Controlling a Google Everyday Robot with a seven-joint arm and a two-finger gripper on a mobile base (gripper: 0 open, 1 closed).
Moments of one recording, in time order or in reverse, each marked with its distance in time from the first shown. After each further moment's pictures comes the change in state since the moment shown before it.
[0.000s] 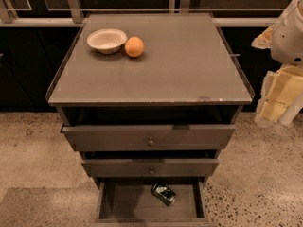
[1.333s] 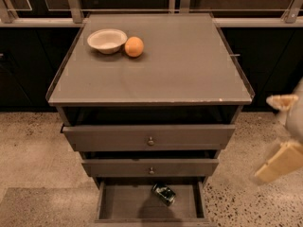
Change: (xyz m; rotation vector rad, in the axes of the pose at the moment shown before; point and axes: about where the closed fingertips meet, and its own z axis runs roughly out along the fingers) arm 0.050 0.071 0.063 0.025 -0.222 0.245
